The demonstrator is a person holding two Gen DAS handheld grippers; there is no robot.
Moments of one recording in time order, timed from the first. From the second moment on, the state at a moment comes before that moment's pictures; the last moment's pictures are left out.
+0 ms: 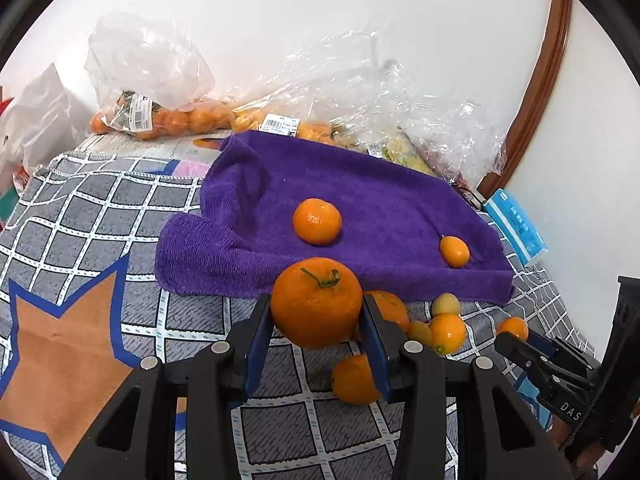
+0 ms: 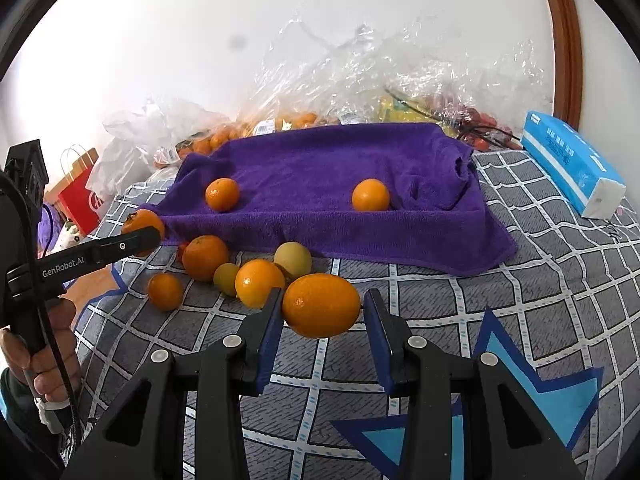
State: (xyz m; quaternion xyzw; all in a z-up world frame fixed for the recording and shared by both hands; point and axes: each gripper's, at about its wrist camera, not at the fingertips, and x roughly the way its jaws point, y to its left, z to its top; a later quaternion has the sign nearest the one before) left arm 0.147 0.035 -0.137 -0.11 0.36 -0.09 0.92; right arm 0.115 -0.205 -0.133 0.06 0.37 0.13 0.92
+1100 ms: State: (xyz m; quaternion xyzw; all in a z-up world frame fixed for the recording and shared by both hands) left arm 0.117 0.043 -0.069 -0.11 0.29 -0.10 0.94; right arm 0.111 -0.207 -0.053 0.02 0.30 0.10 0.95
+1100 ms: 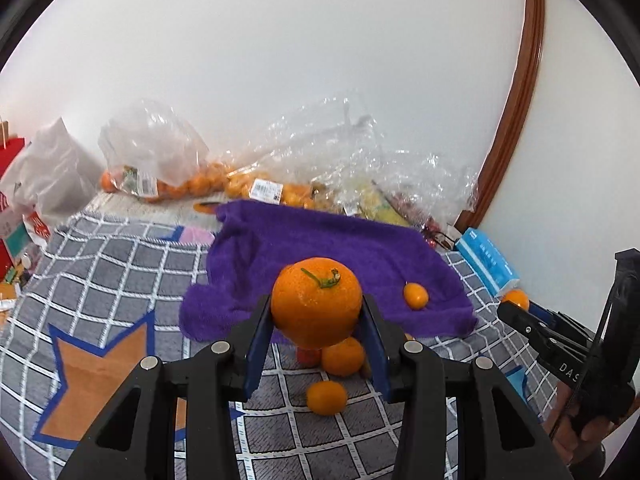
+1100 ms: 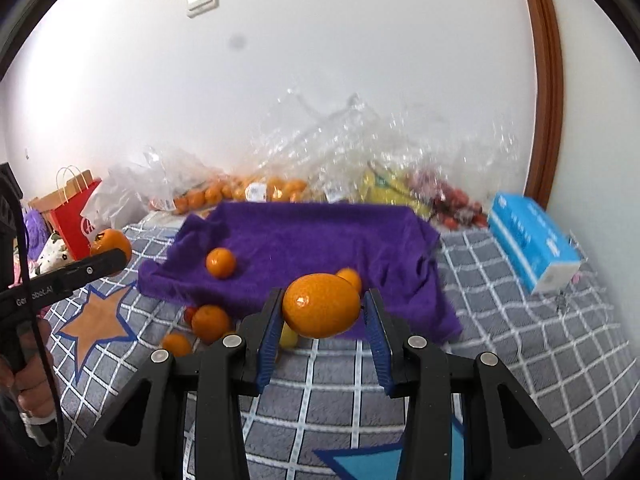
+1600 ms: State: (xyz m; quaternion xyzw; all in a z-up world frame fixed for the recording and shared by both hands) left arm 0.137 0.048 -0.023 -0.11 0.28 -0.06 0.95; right arm 0.120 -0.201 -0.006 0.02 0.26 0.10 0.96
